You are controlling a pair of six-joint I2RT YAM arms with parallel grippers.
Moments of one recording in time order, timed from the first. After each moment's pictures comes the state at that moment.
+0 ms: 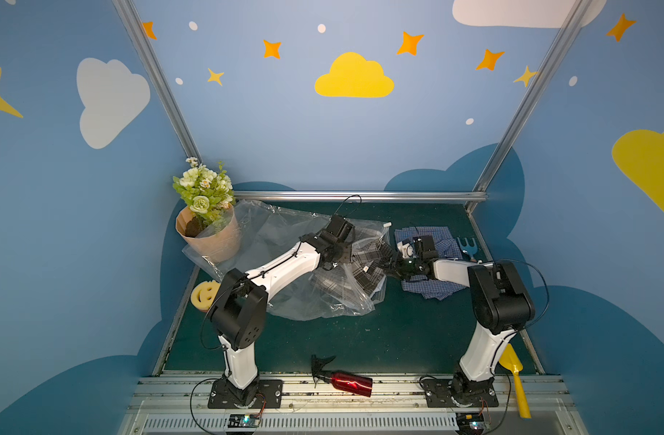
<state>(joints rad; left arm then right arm) -0.63 1.83 1.47 -0.54 -0.09 -0.45 0.26 1.86 0.97 -0.02 -0.66 0.74</state>
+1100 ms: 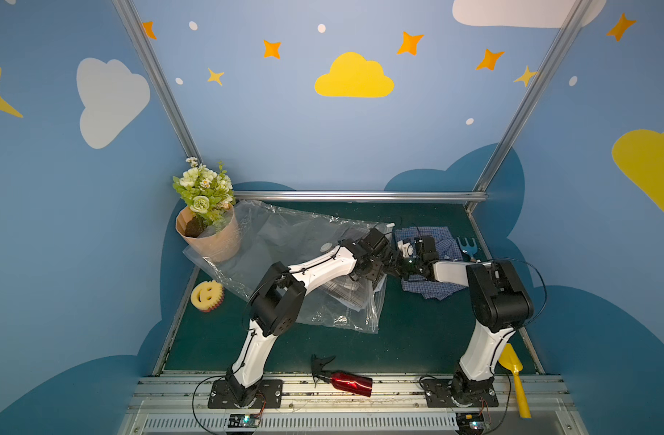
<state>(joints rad) -0.81 2.11 1.74 -0.72 -0.11 -0.37 0.24 1.87 0.94 0.10 -0.70 0.79</state>
